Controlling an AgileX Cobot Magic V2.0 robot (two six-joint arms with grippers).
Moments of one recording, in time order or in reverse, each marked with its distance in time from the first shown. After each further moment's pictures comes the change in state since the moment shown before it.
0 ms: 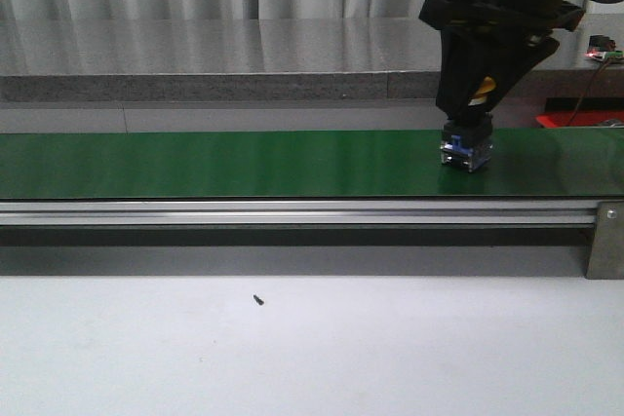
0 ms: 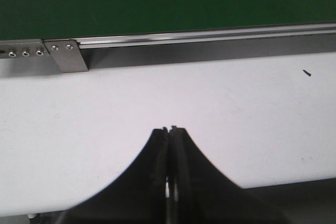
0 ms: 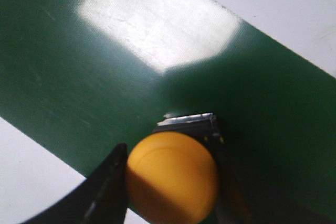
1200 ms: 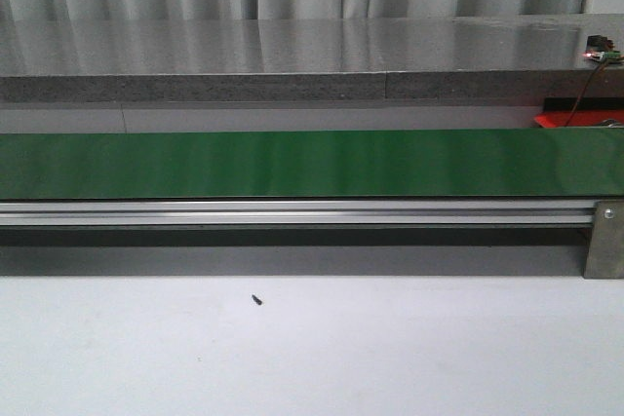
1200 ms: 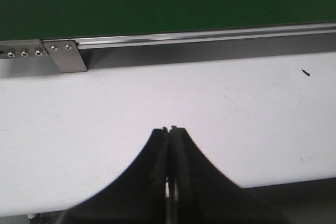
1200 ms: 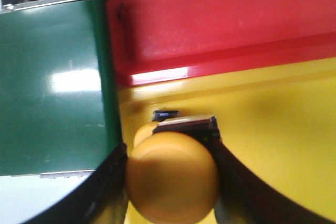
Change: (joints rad) left arm 0.000 0.000 0.000 0.000 0.000 0.000; right arm -0.713 -0.131 0.003 0.021 0.186 0.060
